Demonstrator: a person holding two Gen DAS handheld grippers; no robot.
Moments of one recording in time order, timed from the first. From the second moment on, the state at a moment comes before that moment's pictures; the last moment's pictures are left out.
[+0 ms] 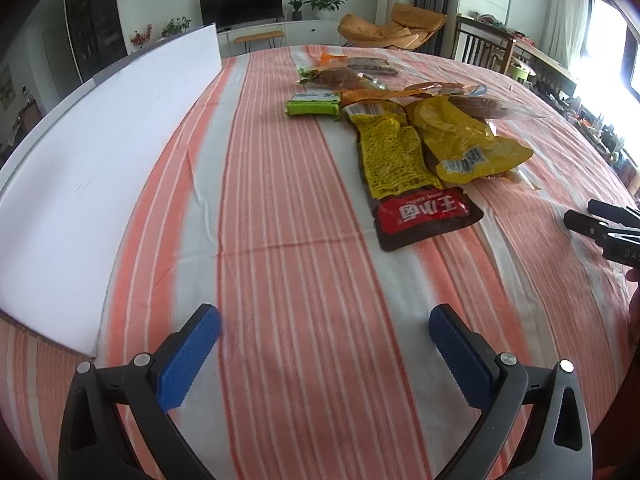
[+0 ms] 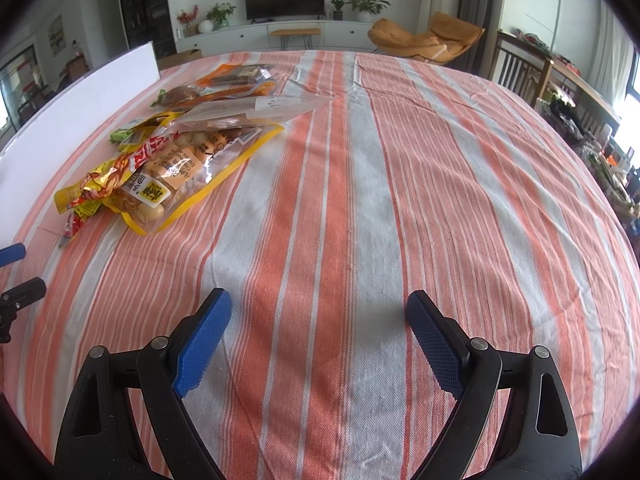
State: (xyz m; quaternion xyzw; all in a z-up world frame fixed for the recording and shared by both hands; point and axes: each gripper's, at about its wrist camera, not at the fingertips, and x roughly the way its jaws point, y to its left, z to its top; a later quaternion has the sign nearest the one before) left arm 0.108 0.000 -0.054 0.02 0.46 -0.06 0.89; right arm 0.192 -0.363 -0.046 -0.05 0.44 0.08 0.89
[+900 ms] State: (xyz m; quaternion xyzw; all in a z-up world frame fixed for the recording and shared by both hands) left arm 0.104 0.008 -0.055 0.02 0.45 -0.05 0.89; right arm 0.196 -0.367 -0.045 -0.03 0.45 0.06 0.89
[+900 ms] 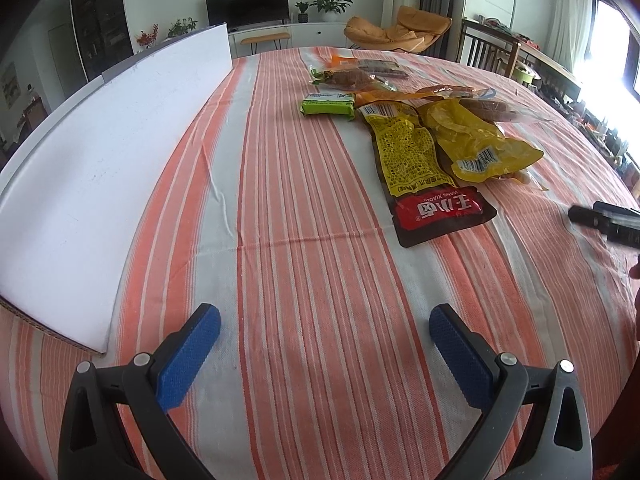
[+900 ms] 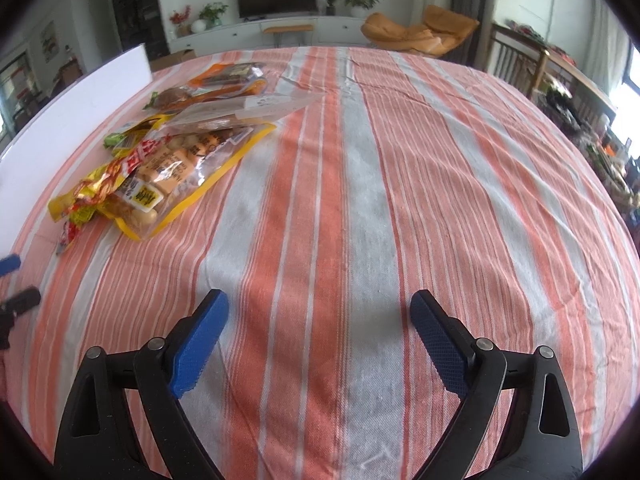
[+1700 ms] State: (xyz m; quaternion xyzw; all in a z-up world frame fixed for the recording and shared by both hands) left arm 0.104 0.008 -0.056 0.02 0.45 -0.05 0.89; right arm 0.233 -0.271 -0.040 -0.12 0.50 0.15 0.84
